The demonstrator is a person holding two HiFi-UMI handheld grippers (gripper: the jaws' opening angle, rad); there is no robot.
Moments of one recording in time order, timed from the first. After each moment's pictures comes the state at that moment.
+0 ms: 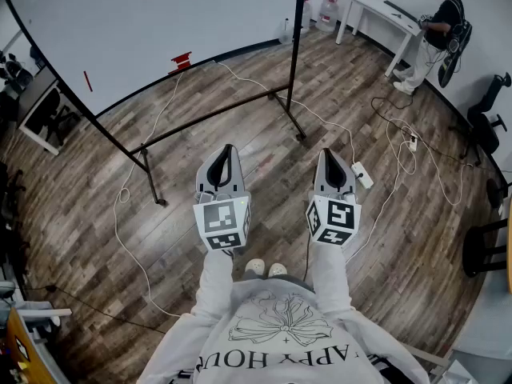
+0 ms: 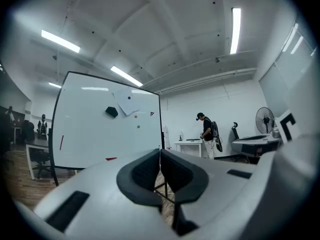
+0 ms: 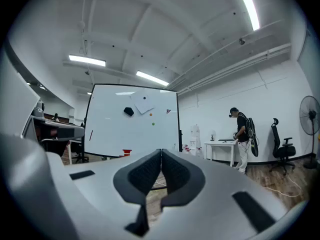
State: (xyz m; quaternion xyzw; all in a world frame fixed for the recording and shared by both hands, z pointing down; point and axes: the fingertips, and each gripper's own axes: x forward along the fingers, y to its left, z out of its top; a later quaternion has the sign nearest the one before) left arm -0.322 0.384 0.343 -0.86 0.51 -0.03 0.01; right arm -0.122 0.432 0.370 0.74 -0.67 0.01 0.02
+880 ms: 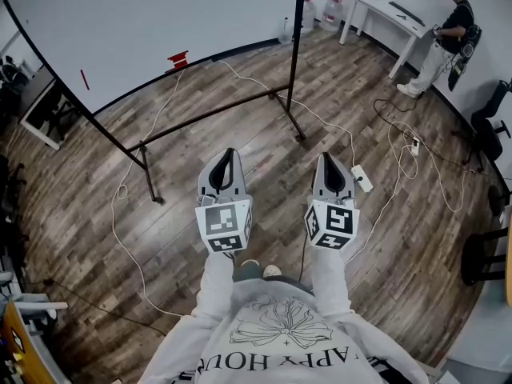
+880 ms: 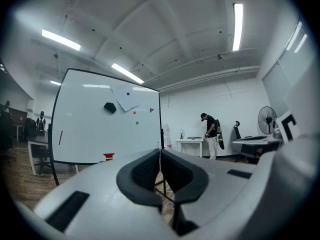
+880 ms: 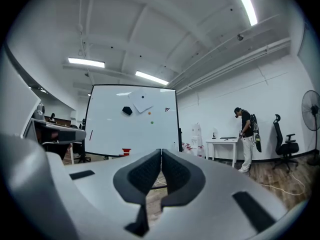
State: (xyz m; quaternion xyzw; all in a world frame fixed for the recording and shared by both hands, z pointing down) left arm -0.281 0.384 0.358 -0.85 0.52 -0.04 0.00; right arm -0.085 0.427 0.382 0.73 -0.68 0.01 0.01
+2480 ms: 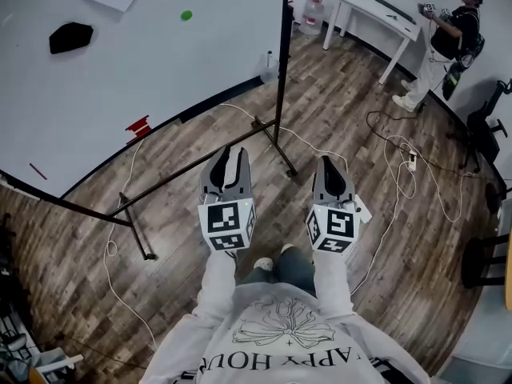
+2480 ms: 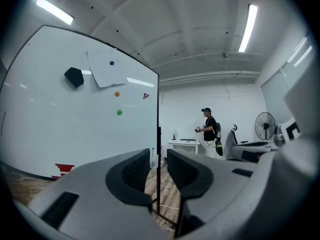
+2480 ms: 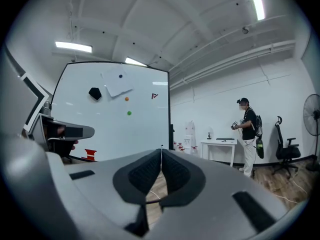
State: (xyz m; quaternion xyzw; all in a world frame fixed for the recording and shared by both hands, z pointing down) left arm -0.140 0.012 0.376 -0.89 0.46 -0.03 -0.03; right arm 0.036 0.086 0.400 0.77 -0.64 0.02 0.04
